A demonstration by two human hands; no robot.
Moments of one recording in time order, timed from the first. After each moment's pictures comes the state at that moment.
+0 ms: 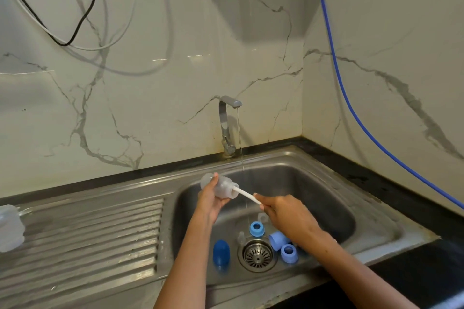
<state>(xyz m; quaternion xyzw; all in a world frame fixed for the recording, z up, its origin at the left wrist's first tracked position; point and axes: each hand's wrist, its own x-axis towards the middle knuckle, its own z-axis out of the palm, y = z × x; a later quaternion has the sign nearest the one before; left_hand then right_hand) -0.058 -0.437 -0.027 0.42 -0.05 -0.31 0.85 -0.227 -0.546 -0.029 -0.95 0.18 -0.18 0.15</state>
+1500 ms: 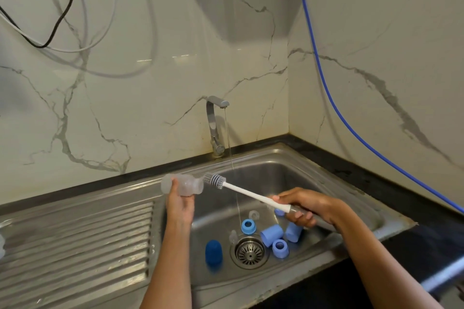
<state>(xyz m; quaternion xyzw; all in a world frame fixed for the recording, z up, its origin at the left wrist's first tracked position) -0.031 -0.414 -0.031 0.27 -0.03 -0.21 0.94 -0.258 -0.608 -0.014 -0.73 0.18 0.08 0.66</state>
